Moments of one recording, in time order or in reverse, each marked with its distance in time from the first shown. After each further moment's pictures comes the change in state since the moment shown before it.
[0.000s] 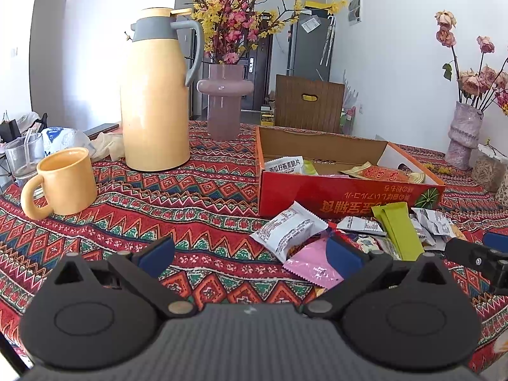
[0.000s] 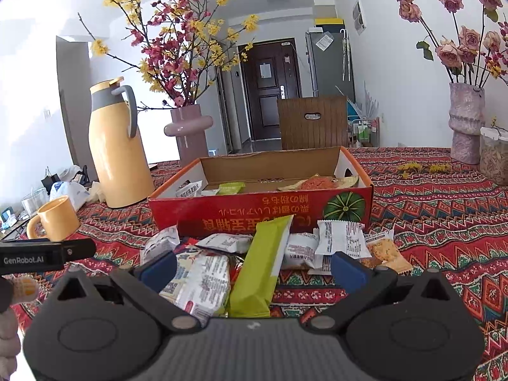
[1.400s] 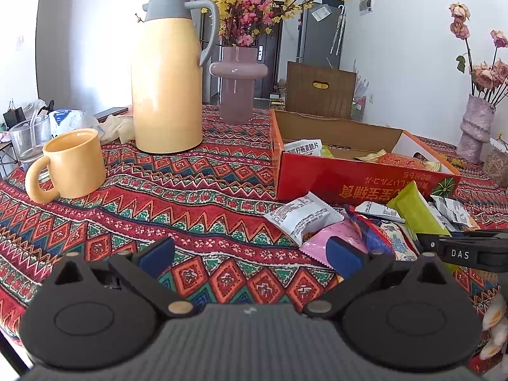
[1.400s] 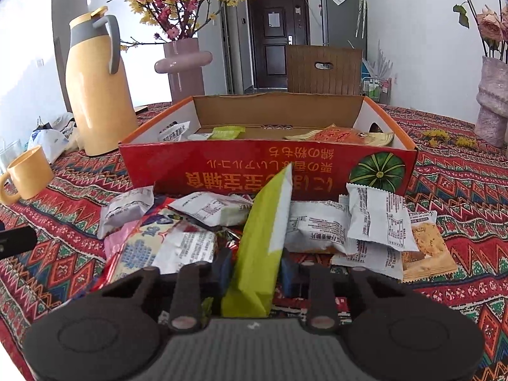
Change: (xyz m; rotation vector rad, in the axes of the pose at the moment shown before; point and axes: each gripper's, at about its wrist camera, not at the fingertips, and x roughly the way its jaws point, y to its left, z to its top) left arm 0.013 0.014 -0.008 -0.017 0.049 0.029; right arm 0.090 0.004 0.001 -0.060 0.213 -0.008
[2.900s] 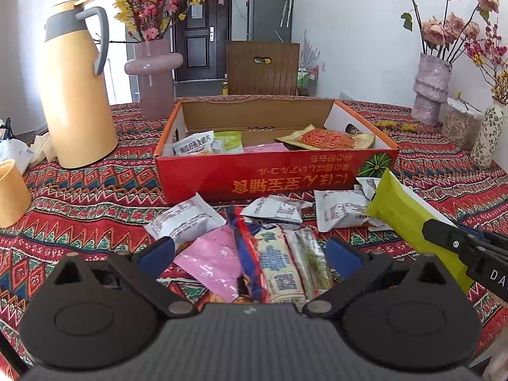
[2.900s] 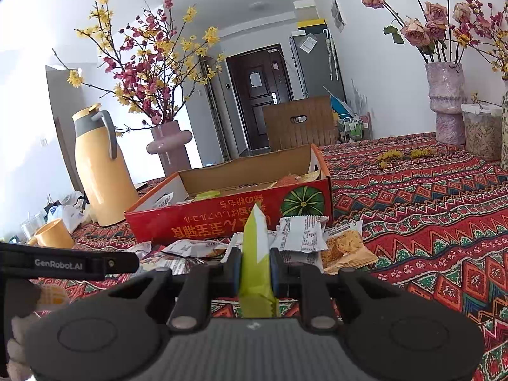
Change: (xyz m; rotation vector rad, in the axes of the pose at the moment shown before) left arm 0.022 -0.119 0.016 0.151 0.091 -0.110; right arm -0.090 -0.072 -0.038 0.165 -0.260 0.050
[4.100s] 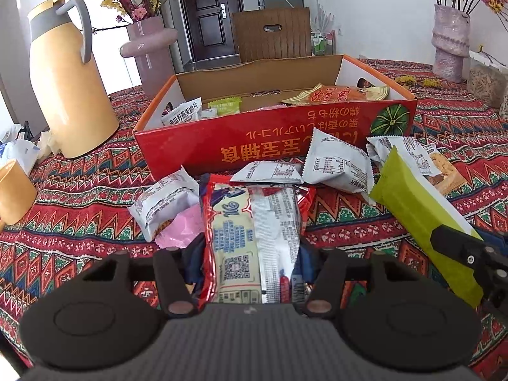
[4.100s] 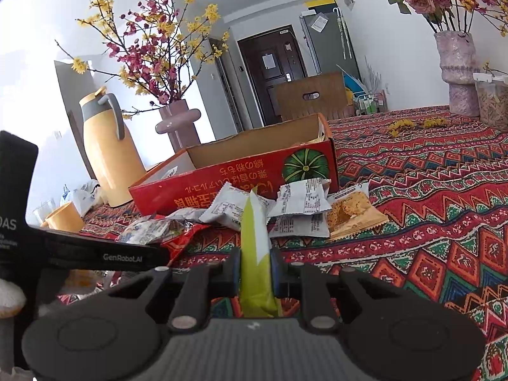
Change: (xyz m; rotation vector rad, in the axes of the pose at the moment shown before) left arm 0.033 -0.034 -0.010 0.059 0.106 0.129; right arm 0.015 -0.018 -0.023 0.016 0.081 0.072
